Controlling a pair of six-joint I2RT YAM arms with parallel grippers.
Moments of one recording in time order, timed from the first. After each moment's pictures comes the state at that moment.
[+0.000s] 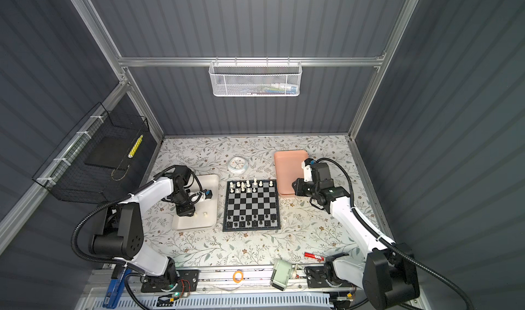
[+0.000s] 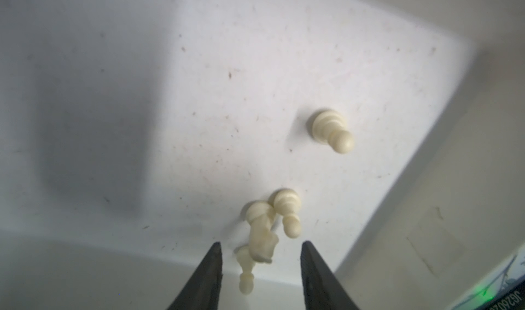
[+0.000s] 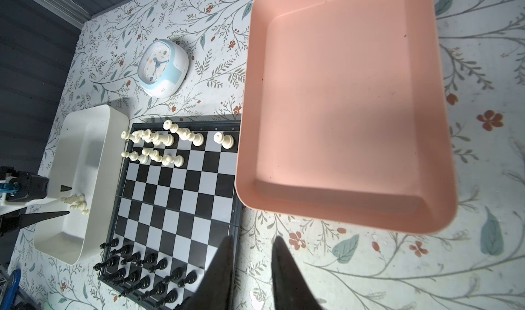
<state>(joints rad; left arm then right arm) -0.13 1.59 0.99 -0.95 0.00 1.13 0.25 1.19 0.78 -0.37 -0.26 0.34</state>
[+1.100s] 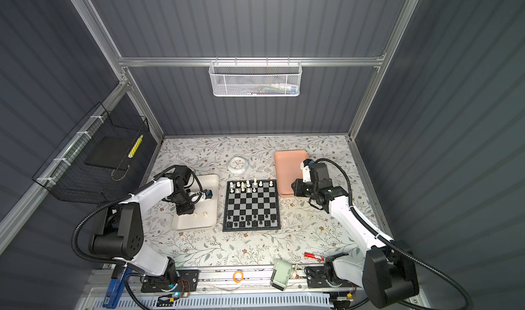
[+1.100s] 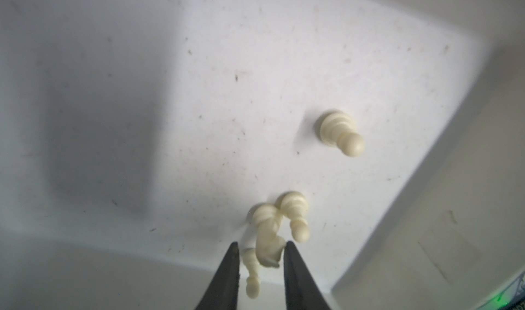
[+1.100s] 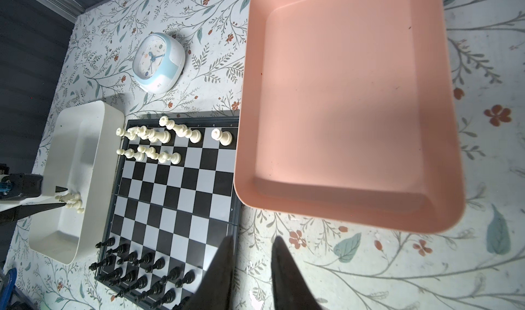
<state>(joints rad) -0.13 1.59 0.99 -0.92 -0.01 1.14 0.26 1.21 0.78 -0.37 -0.25 0.34</state>
